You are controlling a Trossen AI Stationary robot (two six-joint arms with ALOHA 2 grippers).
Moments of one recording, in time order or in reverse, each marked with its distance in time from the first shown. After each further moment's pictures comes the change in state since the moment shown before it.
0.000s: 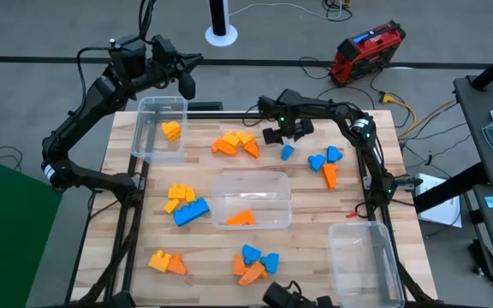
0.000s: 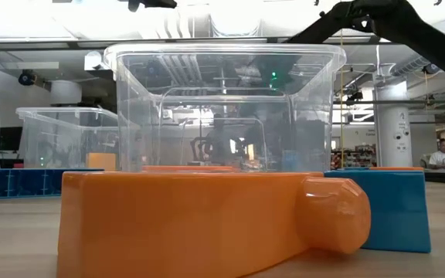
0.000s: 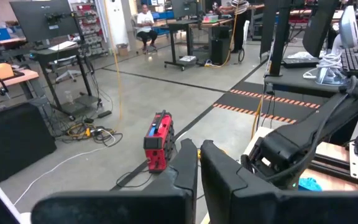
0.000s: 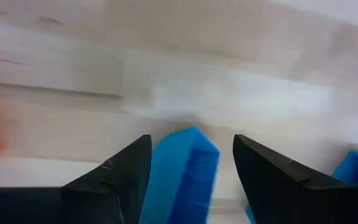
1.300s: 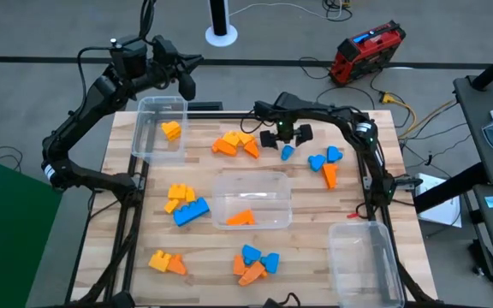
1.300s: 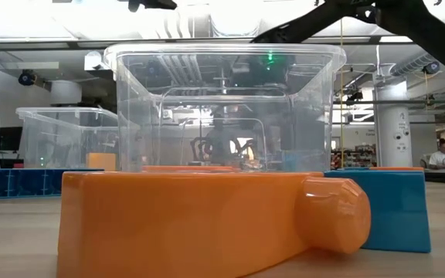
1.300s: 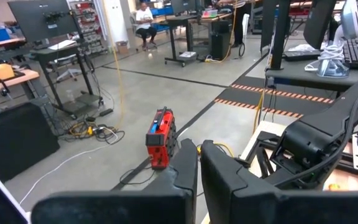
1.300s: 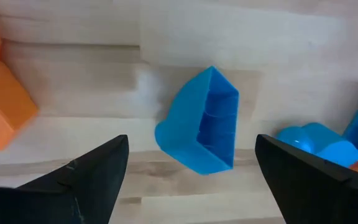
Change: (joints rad) left arm 0.000 0.002 0.000 -0.016 -0.001 0.028; right arm 0.079 -0.052 0.007 -0.060 -0.027 0.199
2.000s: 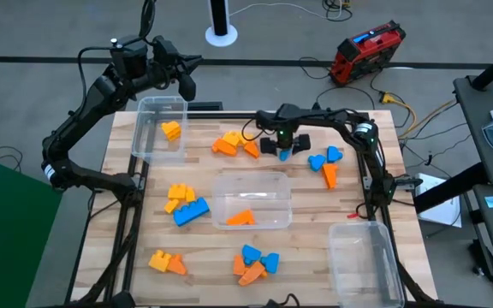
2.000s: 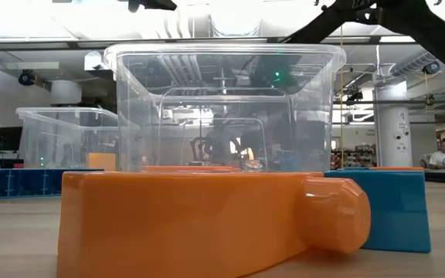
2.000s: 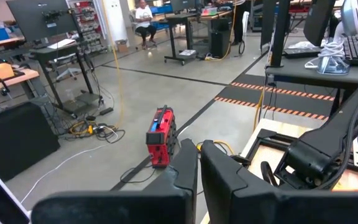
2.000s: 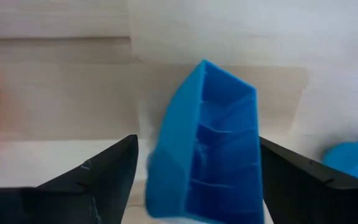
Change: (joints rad) left arm 0.000 0.000 0.000 -0.008 0.000 0.007; right arm 0.007 -0.007 -0.198 0.220 -0.027 0.057
